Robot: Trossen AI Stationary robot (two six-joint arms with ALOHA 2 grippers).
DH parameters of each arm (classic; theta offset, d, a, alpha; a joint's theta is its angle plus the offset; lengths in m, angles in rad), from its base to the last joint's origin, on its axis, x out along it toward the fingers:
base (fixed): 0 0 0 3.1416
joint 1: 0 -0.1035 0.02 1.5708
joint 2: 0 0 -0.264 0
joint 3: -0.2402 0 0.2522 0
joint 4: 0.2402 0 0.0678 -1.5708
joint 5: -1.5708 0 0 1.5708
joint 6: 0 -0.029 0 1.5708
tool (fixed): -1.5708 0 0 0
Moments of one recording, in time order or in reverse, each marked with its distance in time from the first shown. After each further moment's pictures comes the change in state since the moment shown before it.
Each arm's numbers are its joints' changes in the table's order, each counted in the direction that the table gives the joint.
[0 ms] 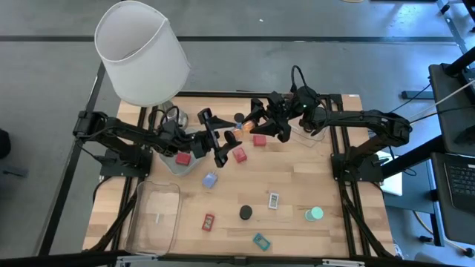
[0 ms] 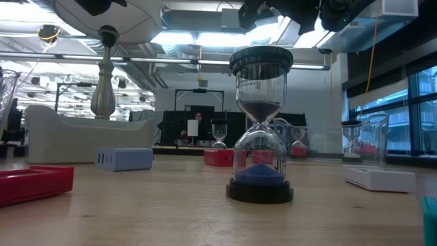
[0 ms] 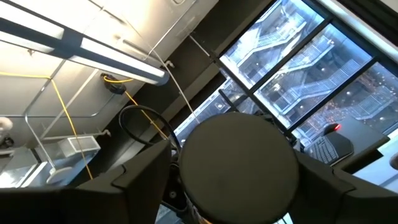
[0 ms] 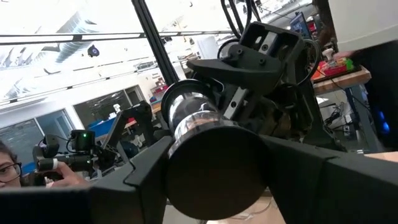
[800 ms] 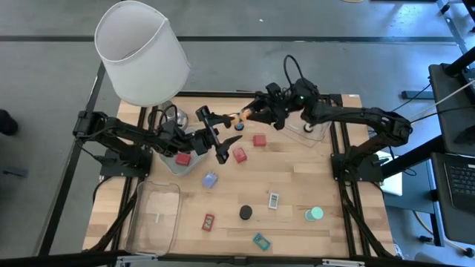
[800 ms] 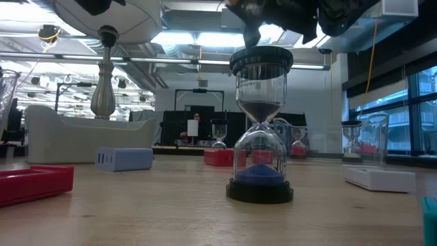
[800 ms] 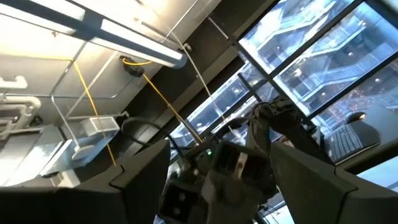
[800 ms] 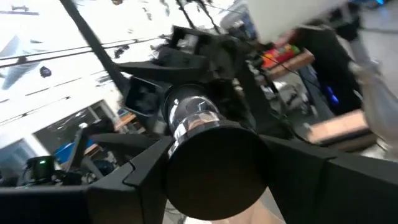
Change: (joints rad) left arm 0.000 -0.001 0.000 -0.011 -0.121 -0.002; right arm 0.106 0.000 0.000 0.153 0.059 -0.049
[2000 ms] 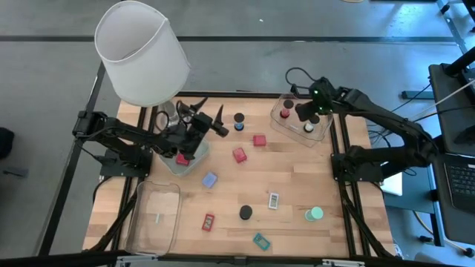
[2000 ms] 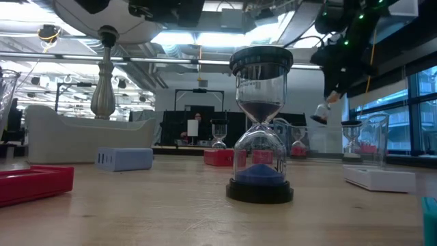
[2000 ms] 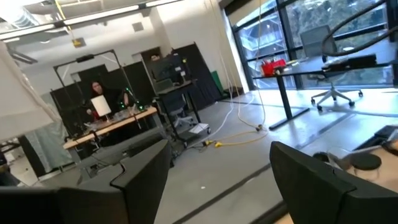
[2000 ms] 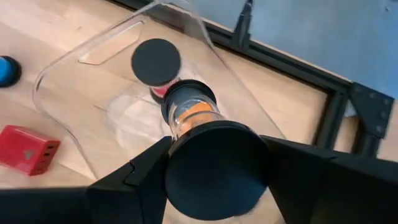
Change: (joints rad) left arm 0.017 -0.004 0.000 0.240 -1.020 0.269; right arm 0.271 -0.349 0.000 1.576 0.987 0.283
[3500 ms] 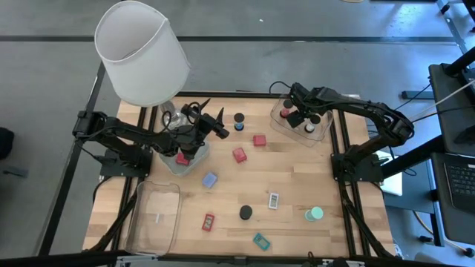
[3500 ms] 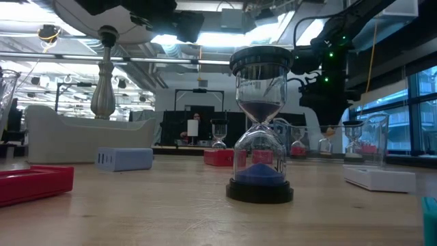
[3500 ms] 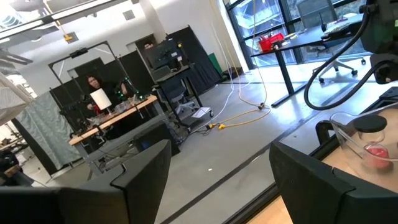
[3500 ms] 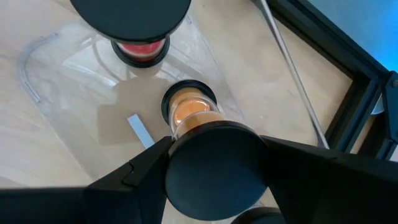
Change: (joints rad) left arm -0.021 0.000 0.000 0.212 0.002 0.105; right arm 0.000 0.341 0.000 -0.040 0.048 0.098
